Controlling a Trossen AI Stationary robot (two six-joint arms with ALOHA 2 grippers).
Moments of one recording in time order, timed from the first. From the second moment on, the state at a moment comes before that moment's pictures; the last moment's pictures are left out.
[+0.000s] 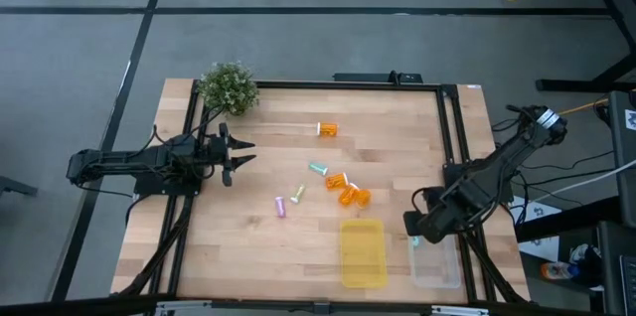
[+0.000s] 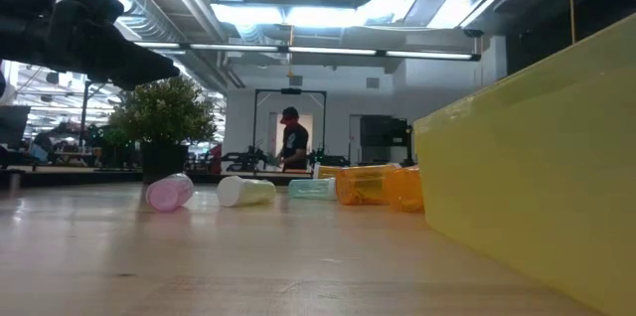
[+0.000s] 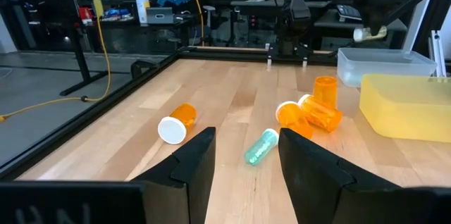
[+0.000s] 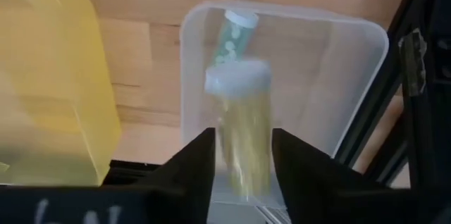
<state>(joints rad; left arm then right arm) 0.11 0.12 0.01 0.02 -0.12 -0.02 0.72 1.27 0.99 -1.09 -0.18 2.23</state>
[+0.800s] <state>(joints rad) 0.11 0.12 0.01 0.02 -0.12 -0.02 0.69 1.27 0.99 -1.08 0.09 2.22</state>
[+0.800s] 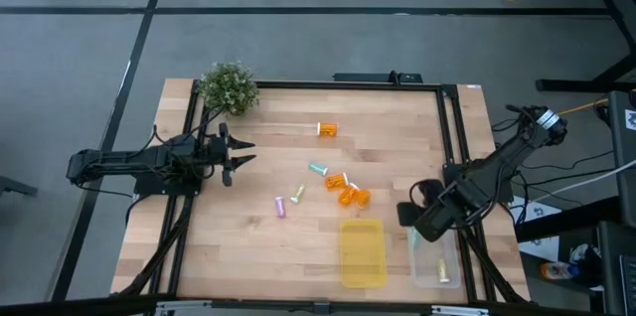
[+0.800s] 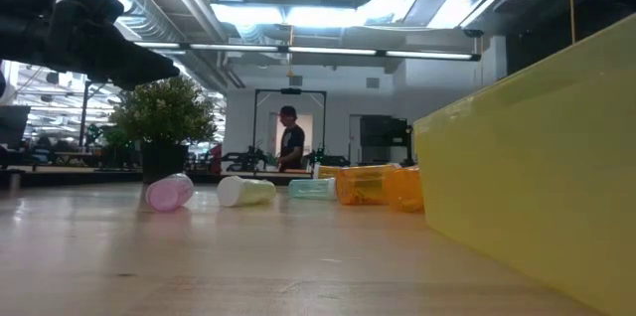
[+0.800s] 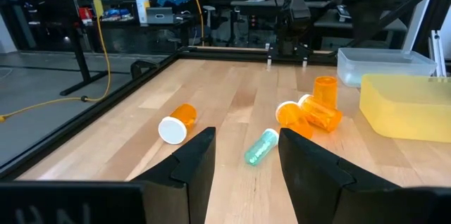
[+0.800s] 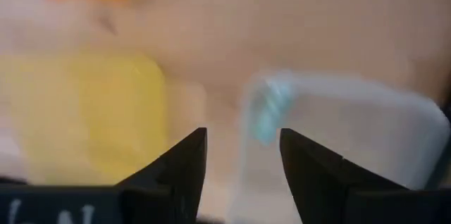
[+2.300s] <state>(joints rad) -0.25 1.07 0.60 -0.38 -0.13 -0.33 0.39 1.27 0.99 -1.06 0.10 1.88</state>
